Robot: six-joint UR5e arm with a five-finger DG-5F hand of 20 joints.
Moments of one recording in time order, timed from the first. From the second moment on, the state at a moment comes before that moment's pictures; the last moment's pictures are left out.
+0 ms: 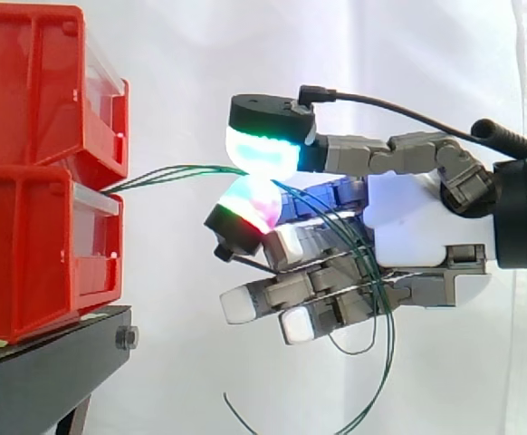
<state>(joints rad) 0.21 -2.33 -1.07 -2.87 -0.99 -0.06</state>
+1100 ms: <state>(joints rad) 0.20 -2.32 -1.07 -2.93 -1.00 -0.10</state>
